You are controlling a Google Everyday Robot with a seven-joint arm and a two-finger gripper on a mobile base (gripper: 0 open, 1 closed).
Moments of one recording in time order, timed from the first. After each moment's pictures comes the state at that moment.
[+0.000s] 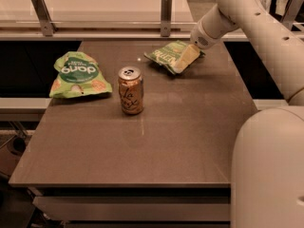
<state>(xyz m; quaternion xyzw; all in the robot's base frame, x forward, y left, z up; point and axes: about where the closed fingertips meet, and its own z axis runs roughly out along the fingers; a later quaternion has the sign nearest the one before) 0.782 -0.129 0.848 -0.53 0.79 0.04 0.32</state>
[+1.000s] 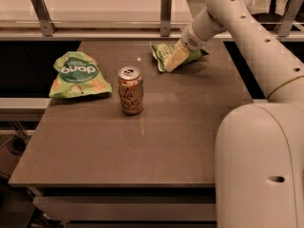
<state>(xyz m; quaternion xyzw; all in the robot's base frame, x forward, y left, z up) 0.795 -0.097 0.828 -0.54 0.78 0.08 0.31</state>
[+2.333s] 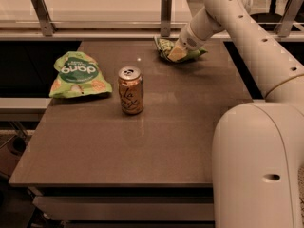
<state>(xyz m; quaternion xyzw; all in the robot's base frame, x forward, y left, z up) 0.796 -0.093 0.828 -0.54 0.78 0.09 0.30</state>
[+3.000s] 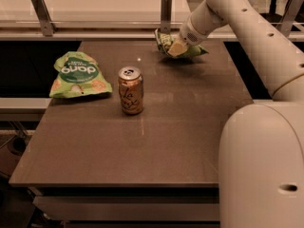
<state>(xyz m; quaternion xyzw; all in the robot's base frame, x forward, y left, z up) 0.789 -0.091 0.855 -0.55 0.77 0.07 0.32</state>
